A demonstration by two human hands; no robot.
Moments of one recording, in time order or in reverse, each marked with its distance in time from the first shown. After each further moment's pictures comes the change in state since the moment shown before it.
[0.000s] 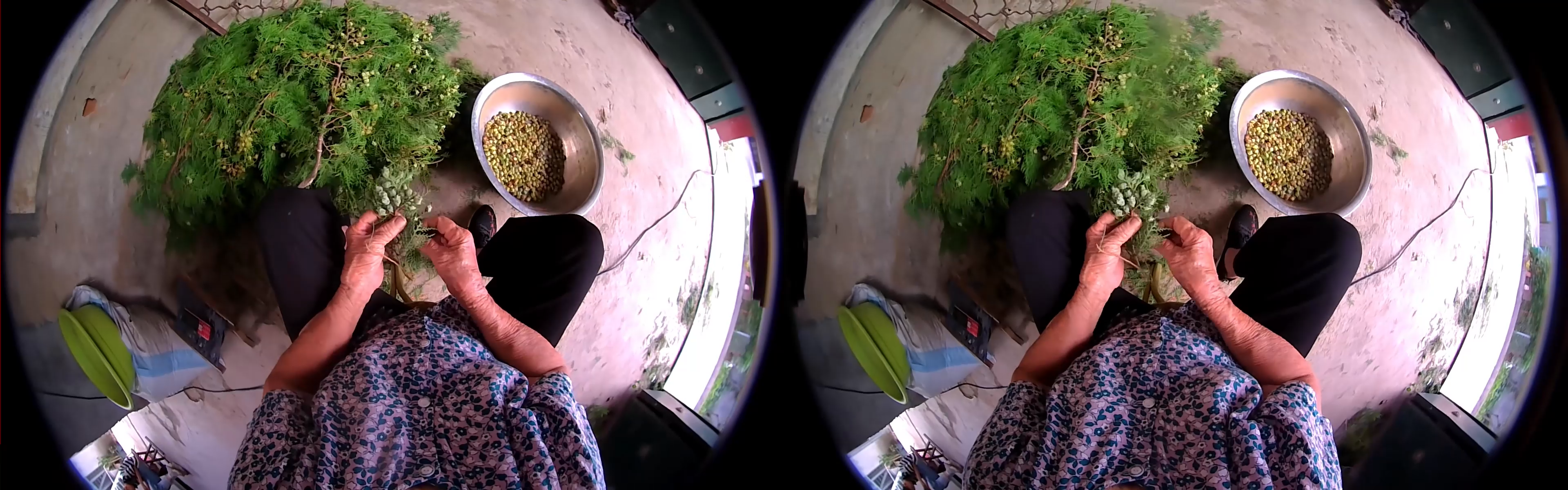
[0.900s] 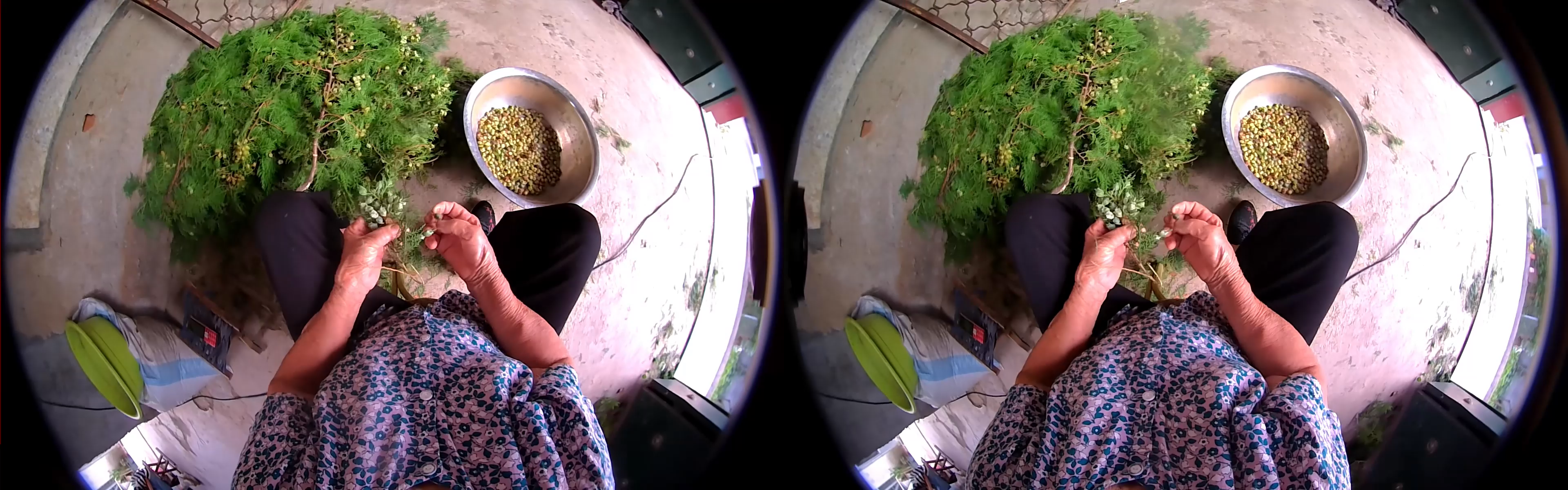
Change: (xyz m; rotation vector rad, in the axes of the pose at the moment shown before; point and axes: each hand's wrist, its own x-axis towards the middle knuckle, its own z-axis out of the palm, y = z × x) left_hand 0.001 -0.001 -0.006 -0.080 -0.083 -0.135; right_hand 0.015 0.003 -0.028 0.946 -0.171 0.273
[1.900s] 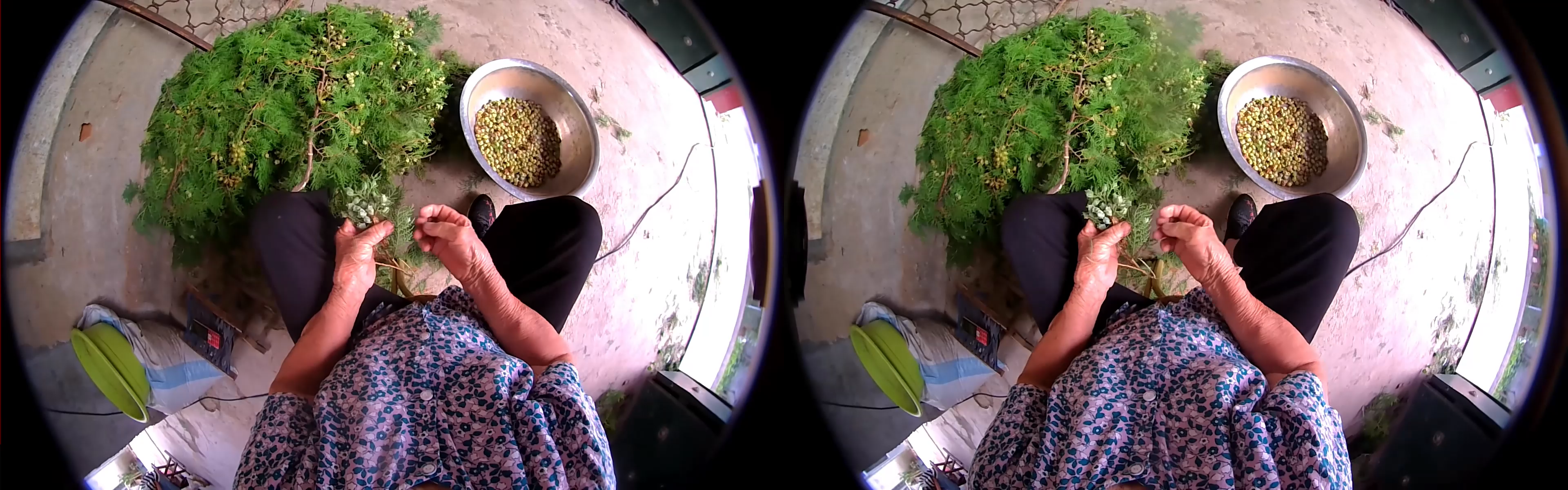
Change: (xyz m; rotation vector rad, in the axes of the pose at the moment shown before) left_hand -0.001 -0.006 -0.005 0.030 0.120 0.123; right_hand 0.000 0.012 0.000 -0.096 0.035 0.070
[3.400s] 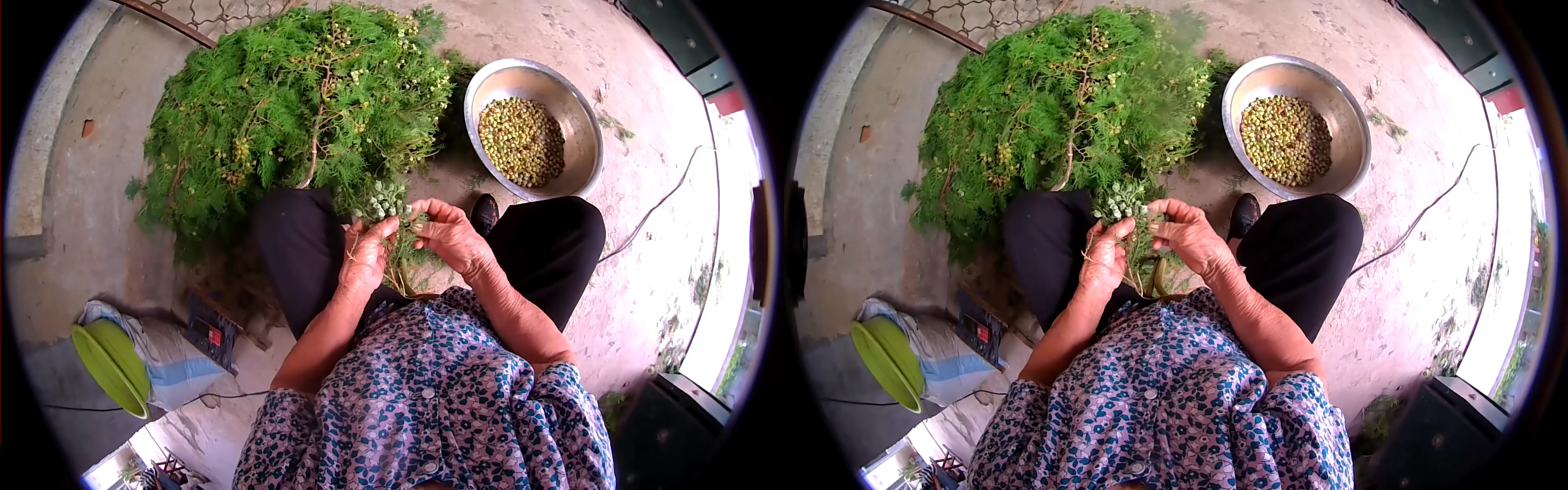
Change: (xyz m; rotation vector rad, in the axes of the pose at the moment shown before) left_hand -0.004 -0.001 0.003 -0.062 0.026 -0.138; right_hand 0.004 -0.003 0.012 -0.051 -0.088 0.003
